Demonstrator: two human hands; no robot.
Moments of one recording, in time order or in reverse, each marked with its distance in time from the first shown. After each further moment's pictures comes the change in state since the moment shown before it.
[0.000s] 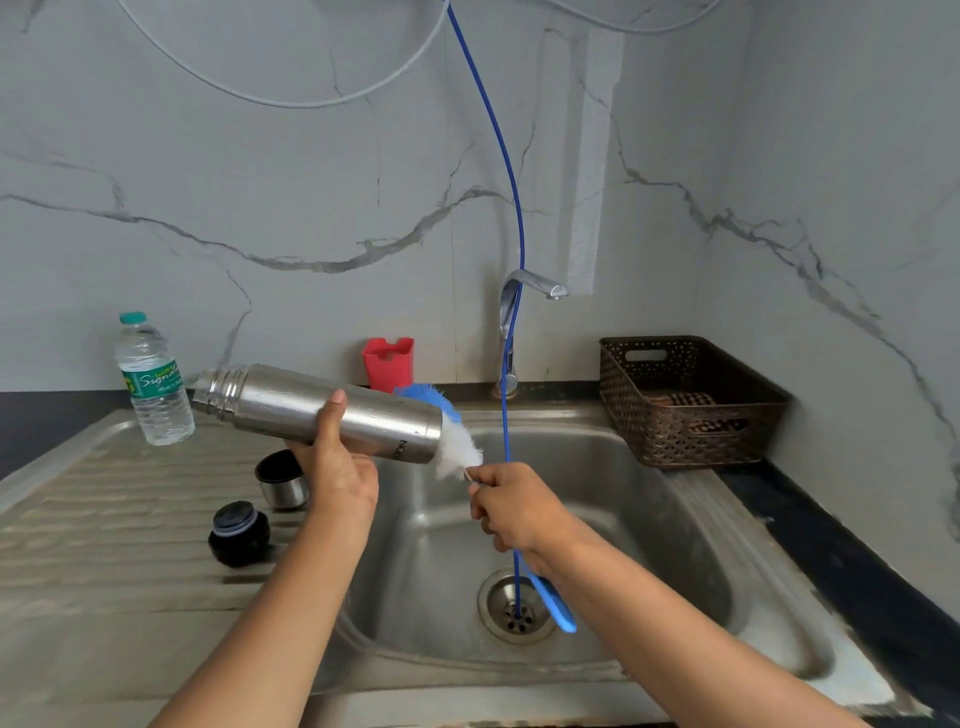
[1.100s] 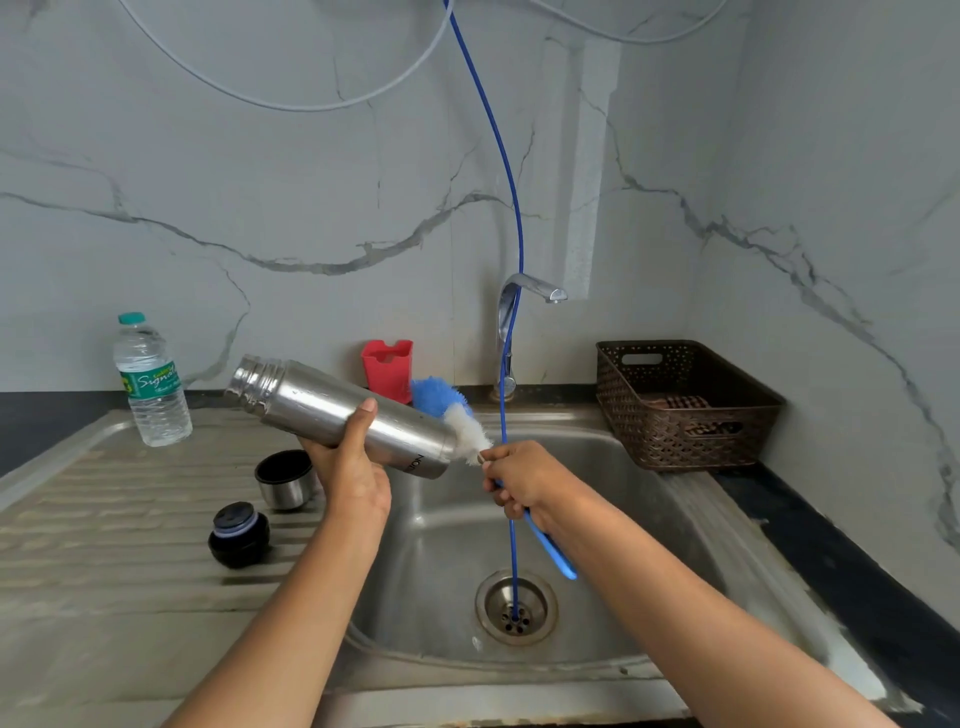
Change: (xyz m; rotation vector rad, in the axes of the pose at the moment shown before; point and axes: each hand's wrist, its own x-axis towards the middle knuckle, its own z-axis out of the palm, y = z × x) left_hand -0.008 -0.011 -0.002 0.076 -0.090 0.020; right_hand 0.015 -0.020 -0.014 0.075 0.022 0.158
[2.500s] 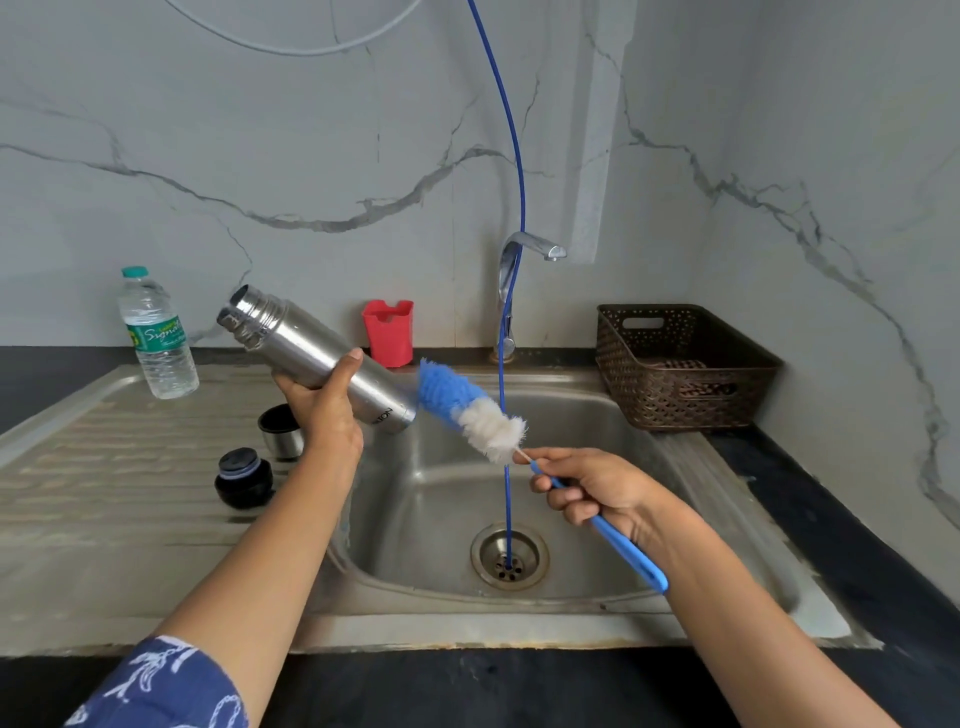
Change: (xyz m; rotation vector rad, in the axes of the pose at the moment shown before) left_hand 0.019 0.012 -0.007 0.219 0.083 0.106; right_hand -0.025 0.049 -0.069 0.351 -0.362 0.126
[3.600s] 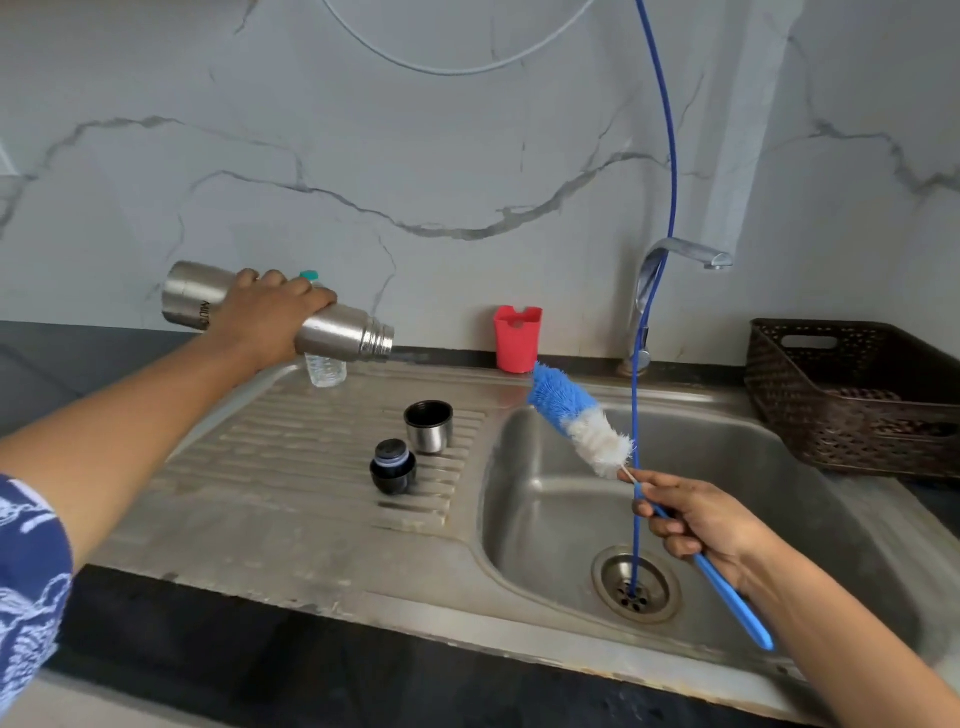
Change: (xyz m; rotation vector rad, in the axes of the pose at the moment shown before) left_hand 0.132 0.211 -0.079 2.468 -0.627 0.823; right_hand 0.037 0.023 0.035 -0.027 0.092 -0.138
